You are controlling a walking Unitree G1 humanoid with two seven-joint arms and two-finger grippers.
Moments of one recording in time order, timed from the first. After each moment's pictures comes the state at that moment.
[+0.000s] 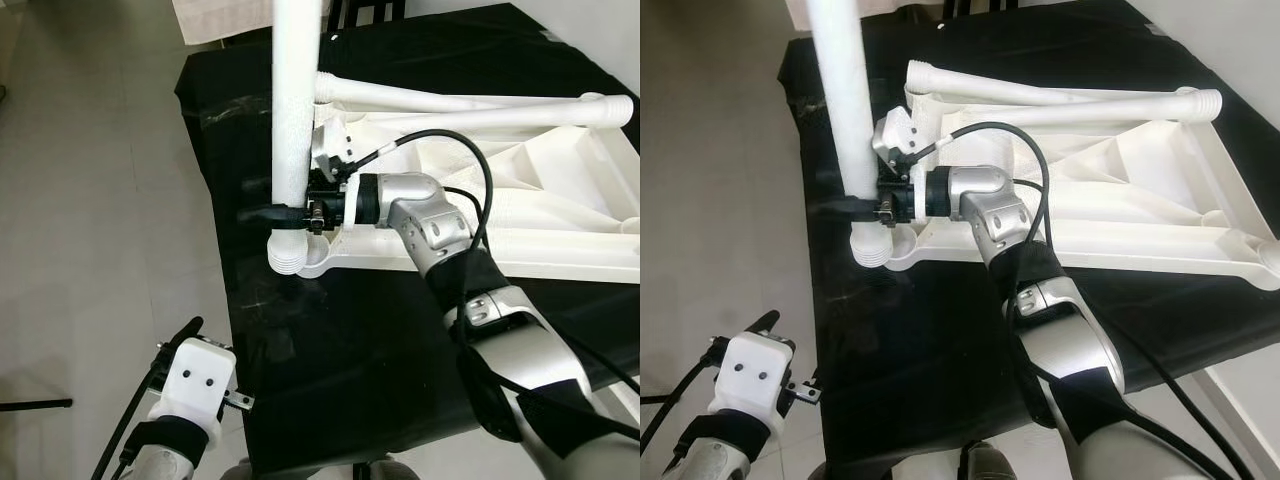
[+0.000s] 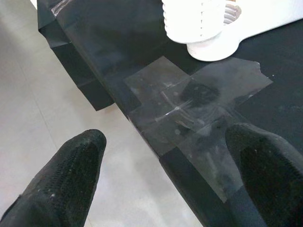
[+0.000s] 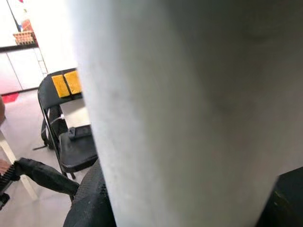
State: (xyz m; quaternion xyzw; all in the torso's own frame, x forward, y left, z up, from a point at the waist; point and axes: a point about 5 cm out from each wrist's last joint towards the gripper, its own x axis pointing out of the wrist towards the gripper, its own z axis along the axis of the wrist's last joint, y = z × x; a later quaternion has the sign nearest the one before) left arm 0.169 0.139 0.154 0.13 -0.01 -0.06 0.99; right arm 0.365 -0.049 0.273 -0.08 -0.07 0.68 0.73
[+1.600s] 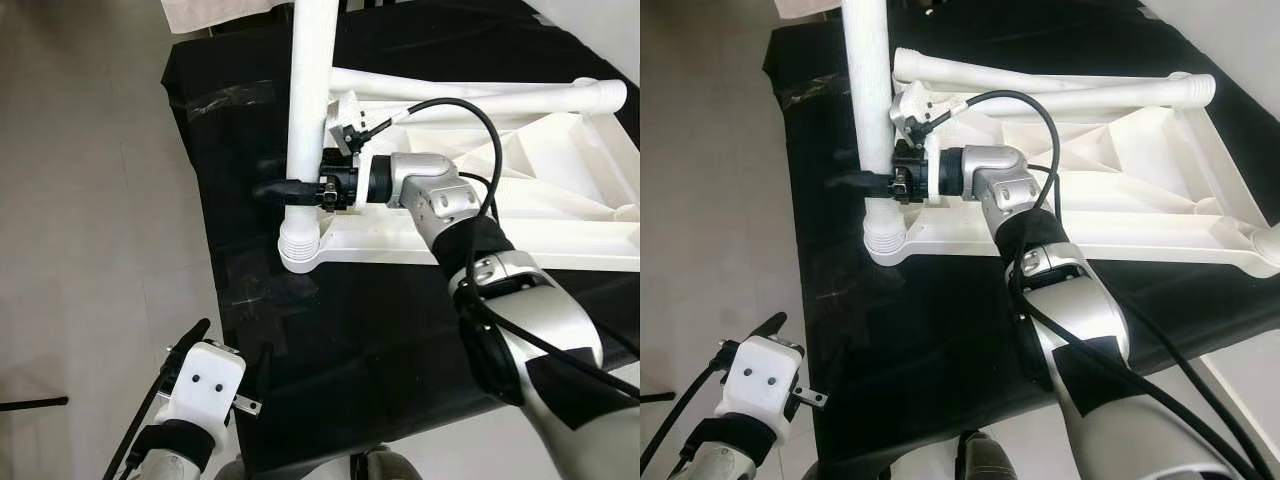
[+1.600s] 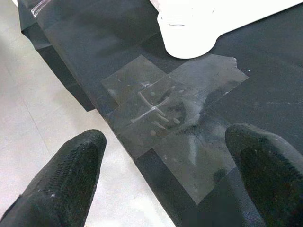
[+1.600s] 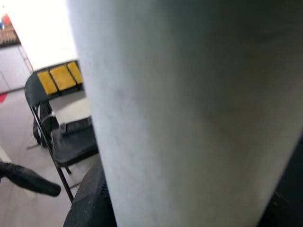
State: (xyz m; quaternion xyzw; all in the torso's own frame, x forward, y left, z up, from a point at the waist) left arm 0.167 0.132 0.154 0.13 -0.01 -0.07 0.99; right arm 0.380 -0.056 0.286 -0.11 -0.04 0.66 0.74
